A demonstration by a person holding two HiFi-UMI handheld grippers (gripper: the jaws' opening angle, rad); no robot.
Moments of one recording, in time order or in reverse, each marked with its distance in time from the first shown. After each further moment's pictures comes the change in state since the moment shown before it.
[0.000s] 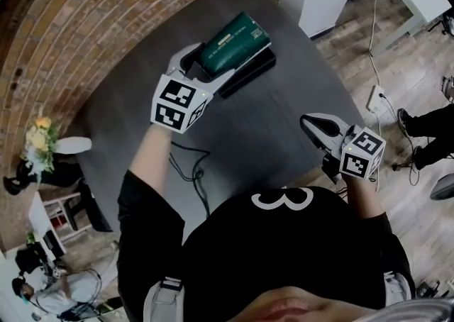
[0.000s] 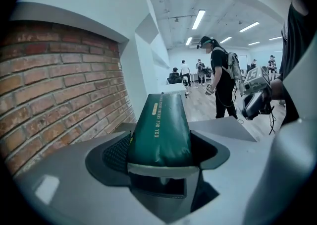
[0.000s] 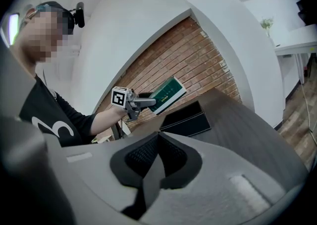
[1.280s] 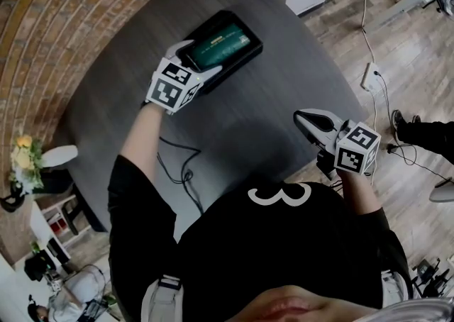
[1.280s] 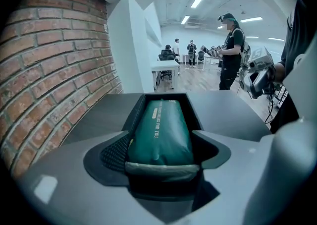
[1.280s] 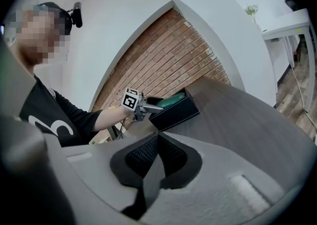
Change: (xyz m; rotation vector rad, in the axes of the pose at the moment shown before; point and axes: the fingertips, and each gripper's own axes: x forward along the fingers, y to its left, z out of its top) left arm 0.084 -0.002 -0.104 0.007 0.257 -0.154; right arm 0.005 -0.034 -0.041 0.125 0.039 -0.047
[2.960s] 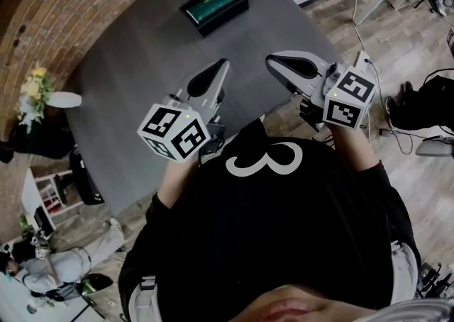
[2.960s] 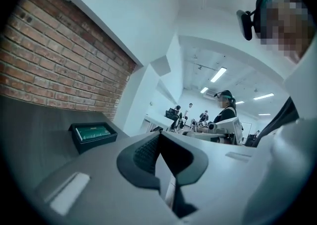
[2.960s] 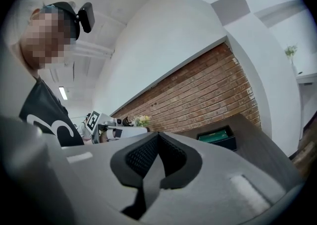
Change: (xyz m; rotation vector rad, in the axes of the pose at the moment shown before) left arm -0.235 -0.265 0.091 -0.547 -0.671 0.007; right arm -0.085 0.185 0.032 -0.352 -0.191 0.218
